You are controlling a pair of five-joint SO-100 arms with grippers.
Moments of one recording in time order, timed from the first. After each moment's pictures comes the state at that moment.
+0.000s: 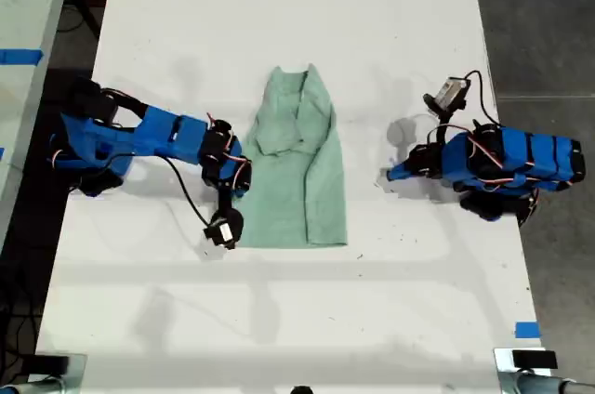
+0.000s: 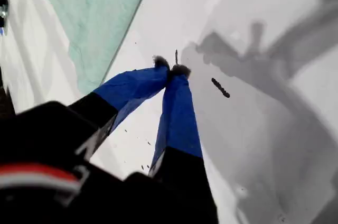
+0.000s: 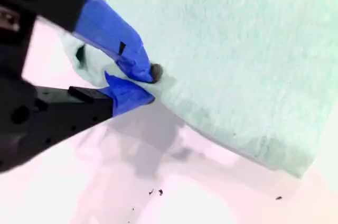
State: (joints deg) arm 0 2.5 80.6 80.2 82.9 -11.5; arm 1 8.3 200.2 174.5 73.2 -8.3
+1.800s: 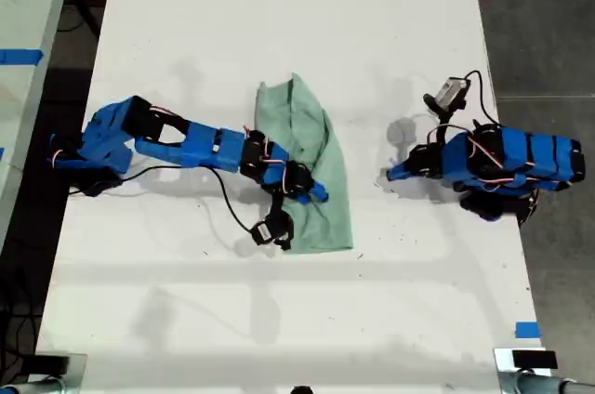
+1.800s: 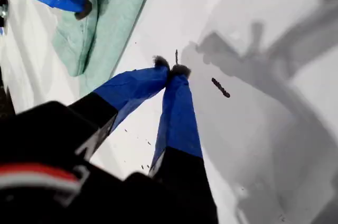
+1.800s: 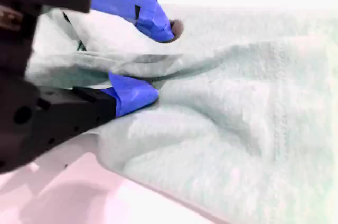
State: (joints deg) arm 0 -2.4 53.8 58.1 48.1 -4.8; arm 1 8.3 200.2 174.5 73.2 -8.3
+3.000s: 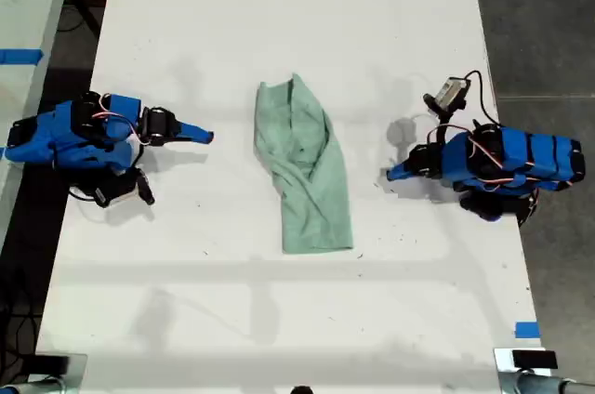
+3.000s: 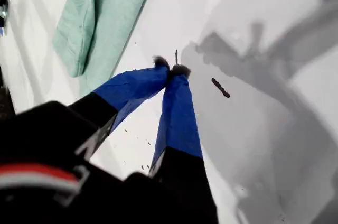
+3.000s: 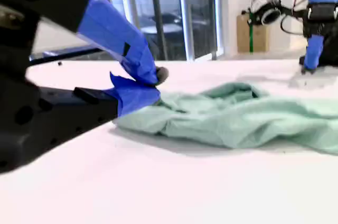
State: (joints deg) arm 0 -14.3 203.8 180.8 50.3 14.9; arm 1 8.3 200.2 174.5 73.2 -8.3
